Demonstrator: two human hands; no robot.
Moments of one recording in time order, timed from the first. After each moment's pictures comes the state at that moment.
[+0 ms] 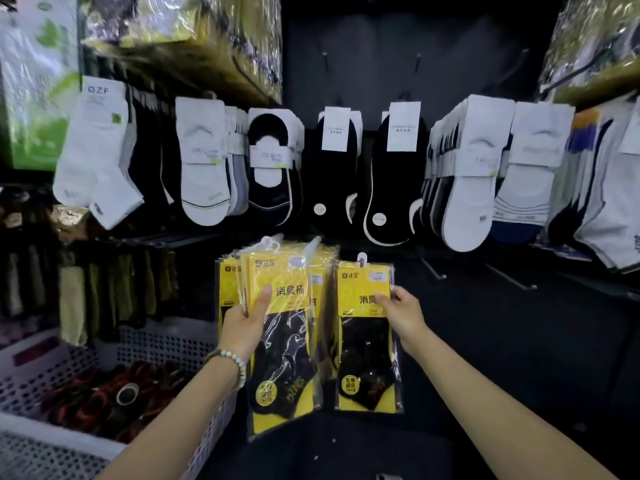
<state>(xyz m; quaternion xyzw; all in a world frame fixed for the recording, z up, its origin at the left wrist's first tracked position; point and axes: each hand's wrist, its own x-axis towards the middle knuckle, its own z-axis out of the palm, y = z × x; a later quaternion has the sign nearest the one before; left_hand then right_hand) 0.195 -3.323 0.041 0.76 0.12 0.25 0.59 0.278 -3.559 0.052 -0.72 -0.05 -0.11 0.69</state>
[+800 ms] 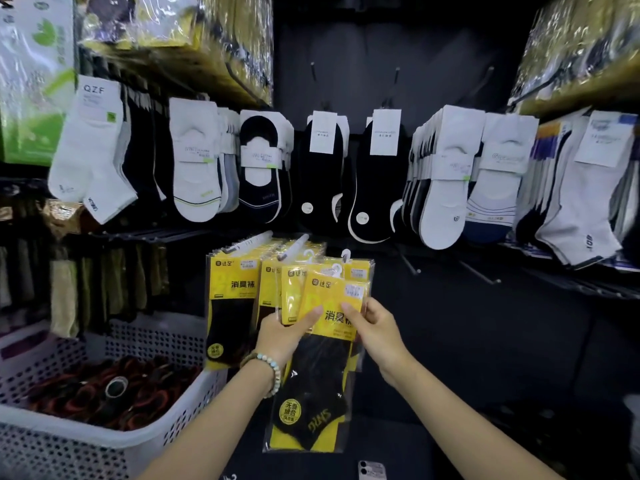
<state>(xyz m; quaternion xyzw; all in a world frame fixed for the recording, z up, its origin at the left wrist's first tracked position) 0.182 -3.396 0.032 0.71 0.04 0.18 0.68 0.200 -3.554 0.043 -0.68 -0.15 -0.06 0.72</state>
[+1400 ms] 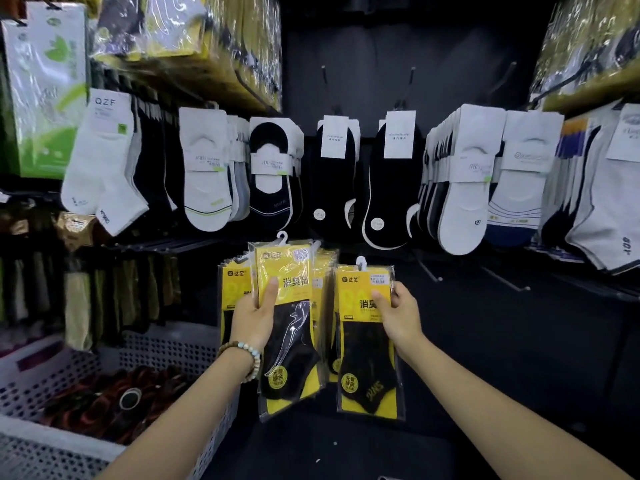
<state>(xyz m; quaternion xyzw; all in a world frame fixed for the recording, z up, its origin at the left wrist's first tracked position) 0.195 -3.335 0.059 0.76 0.06 0.33 0.56 0.265 -3.555 0.051 -0.71 -0.13 -0.18 0.67</state>
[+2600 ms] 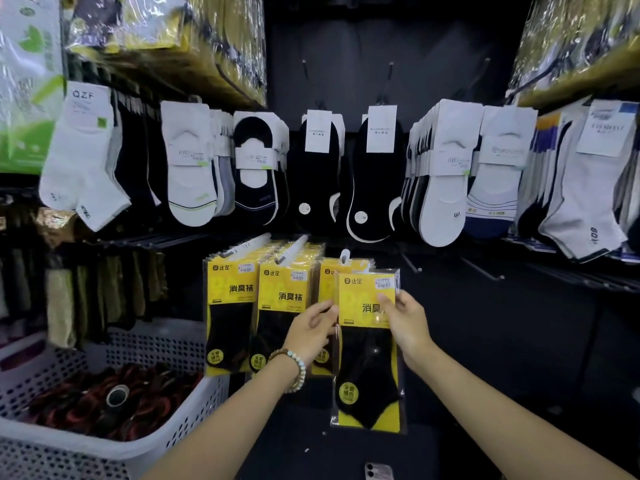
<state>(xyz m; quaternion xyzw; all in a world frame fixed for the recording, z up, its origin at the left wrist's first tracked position) 0.210 -3.421 0.028 0.76 -0.05 0.11 0.64 0.232 -3.584 0.048 -0.68 -0.07 -0.15 0.72</state>
